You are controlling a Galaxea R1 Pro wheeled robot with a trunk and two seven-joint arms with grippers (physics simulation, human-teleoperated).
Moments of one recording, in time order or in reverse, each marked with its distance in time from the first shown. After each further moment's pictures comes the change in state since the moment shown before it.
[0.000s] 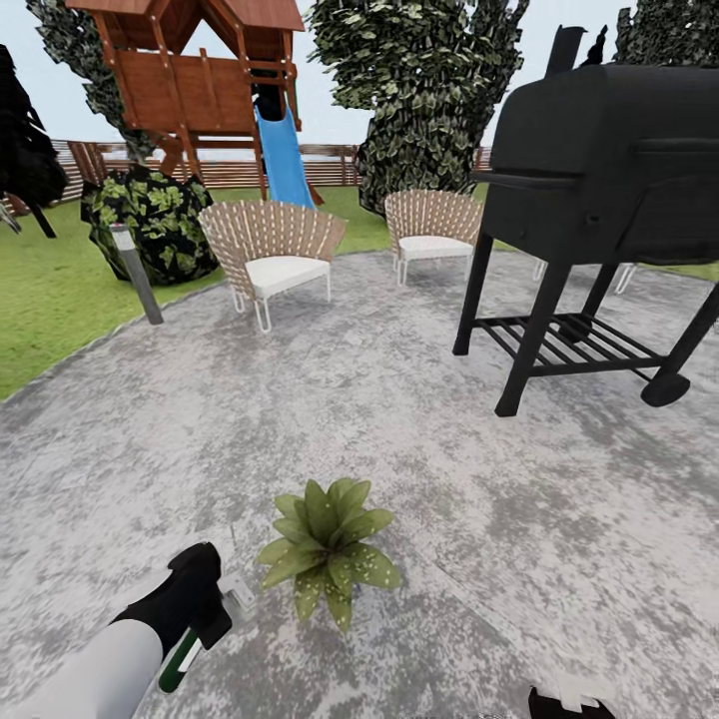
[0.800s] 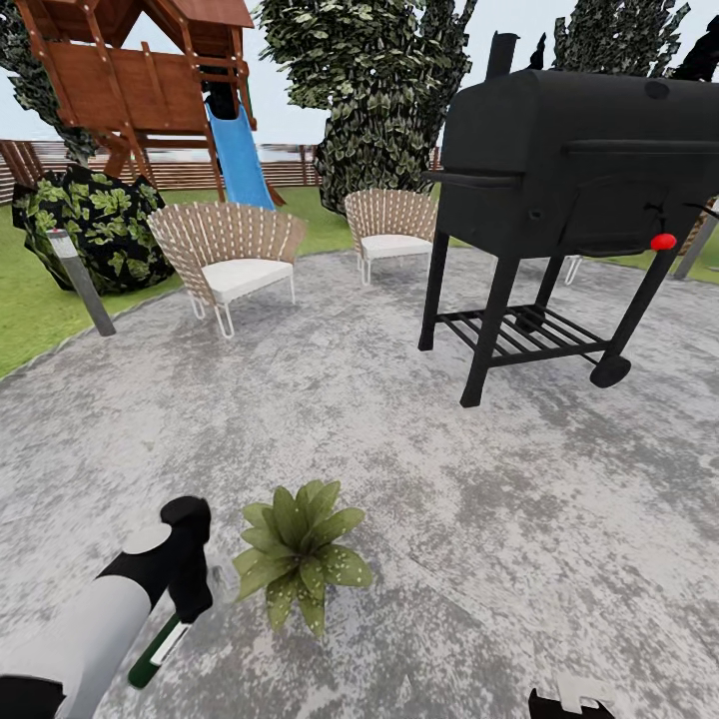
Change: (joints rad) left arm -0.103 0.075 -0.094 -0.093 -0.324 -0.002 -0.602; right arm 0.000 -0.003 0.001 0.008 0.007 -0.001 0.005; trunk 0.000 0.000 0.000
